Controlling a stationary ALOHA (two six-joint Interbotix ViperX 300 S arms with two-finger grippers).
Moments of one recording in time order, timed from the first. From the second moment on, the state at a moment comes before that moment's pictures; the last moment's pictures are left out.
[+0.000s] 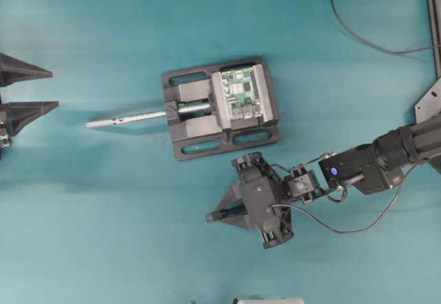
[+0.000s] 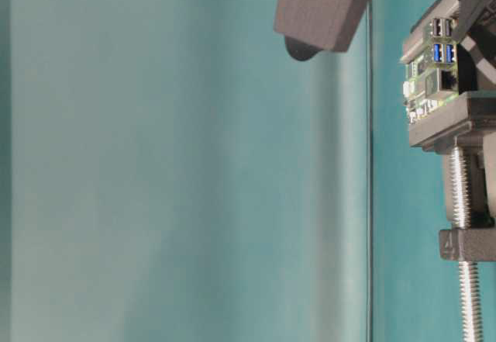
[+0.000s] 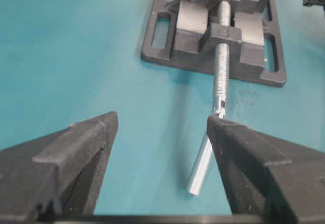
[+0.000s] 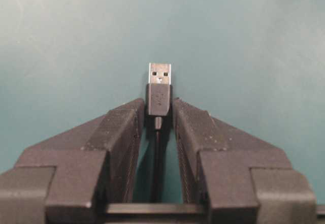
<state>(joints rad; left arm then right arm) 0.23 -1.12 1.57 -0.07 -0.12 -0.06 0.28 0.36 0.76 -0.09 -0.71 0.02</state>
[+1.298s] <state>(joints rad) 0.23 -1.12 1.57 -0.07 -0.12 -0.06 0.32 0.32 0.79 0.35 -0.71 -0.20</state>
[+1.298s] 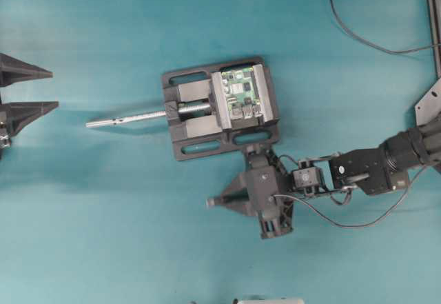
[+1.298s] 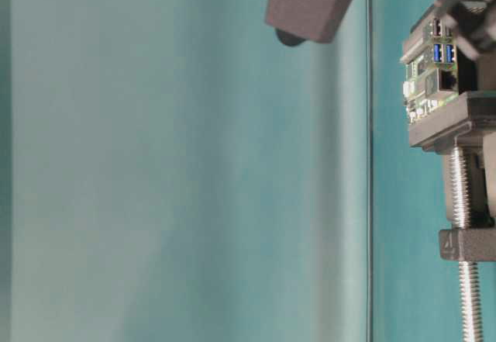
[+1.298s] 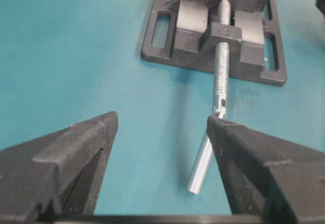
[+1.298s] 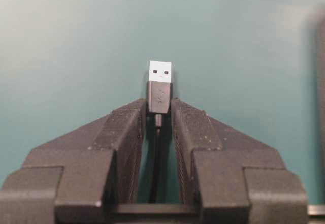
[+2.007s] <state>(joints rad) 0.23 -1.12 1.57 -0.07 -0.12 -0.06 0.61 0.40 0.46 1.85 -1.26 -1.01</state>
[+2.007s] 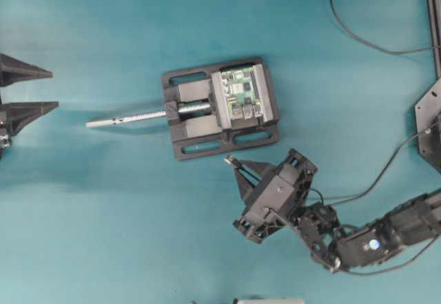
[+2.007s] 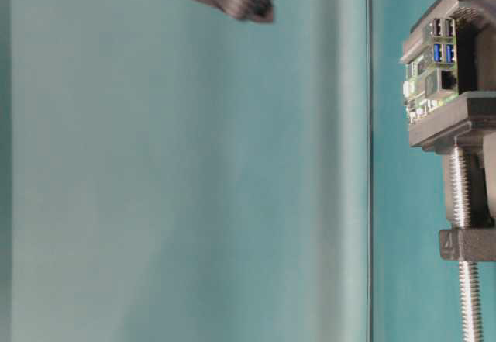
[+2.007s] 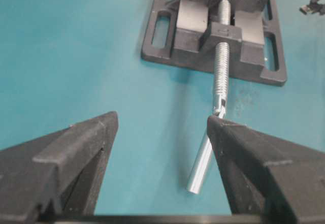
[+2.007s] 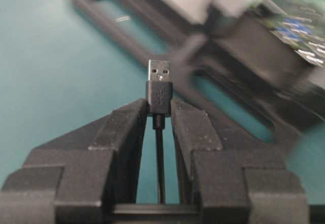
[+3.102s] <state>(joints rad) 0.23 -1.12 1.57 -0.07 -0.12 -0.06 0.63 0.56 0.29 2.08 -1.68 -0.76</state>
